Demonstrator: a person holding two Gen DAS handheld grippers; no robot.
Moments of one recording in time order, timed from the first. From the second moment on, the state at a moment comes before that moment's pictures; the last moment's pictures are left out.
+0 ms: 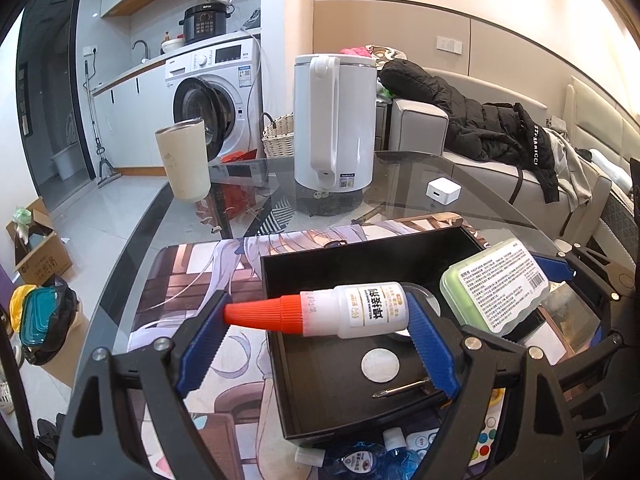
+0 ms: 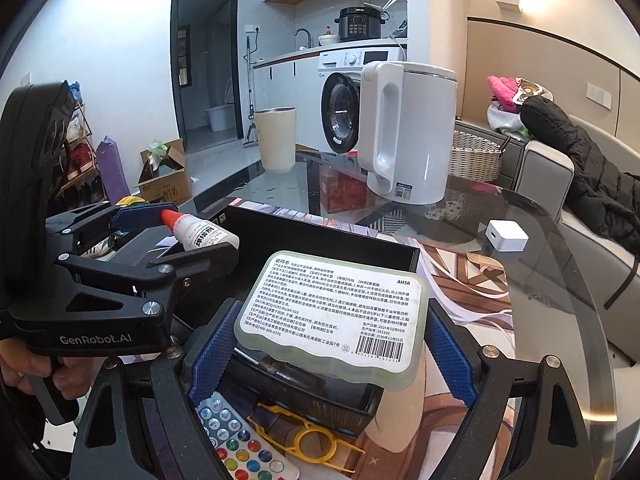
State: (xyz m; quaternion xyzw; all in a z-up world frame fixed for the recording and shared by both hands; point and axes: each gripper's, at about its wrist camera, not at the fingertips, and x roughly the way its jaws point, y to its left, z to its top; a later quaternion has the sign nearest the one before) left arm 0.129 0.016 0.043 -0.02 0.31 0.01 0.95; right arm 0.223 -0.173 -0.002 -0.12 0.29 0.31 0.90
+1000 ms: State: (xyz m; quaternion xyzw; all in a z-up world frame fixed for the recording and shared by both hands) left arm 0.067 0.024 0.041 -0.03 0.31 0.05 0.95; right arm 0.174 -0.206 0.002 -0.10 0.30 0.27 0.91
